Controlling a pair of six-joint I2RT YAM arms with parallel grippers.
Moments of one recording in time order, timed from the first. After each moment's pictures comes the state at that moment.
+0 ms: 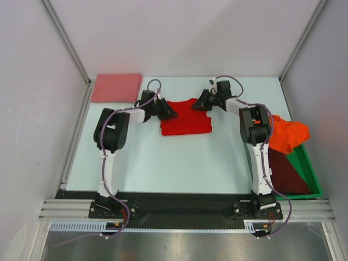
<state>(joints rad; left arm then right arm) -0.31 2.23 1.41 0.14 0.55 -0.80 0.23 2.41 1.78 -0.07 -0.66 0.58</state>
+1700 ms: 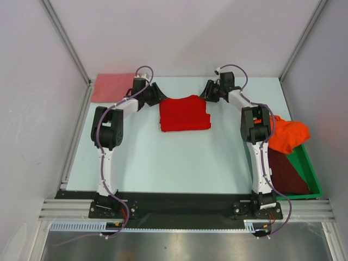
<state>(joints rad) -0.20 2.28 1.65 0.03 0.33 -0.63 0.18 2.52 2.06 -0.24 -0.44 0.44</state>
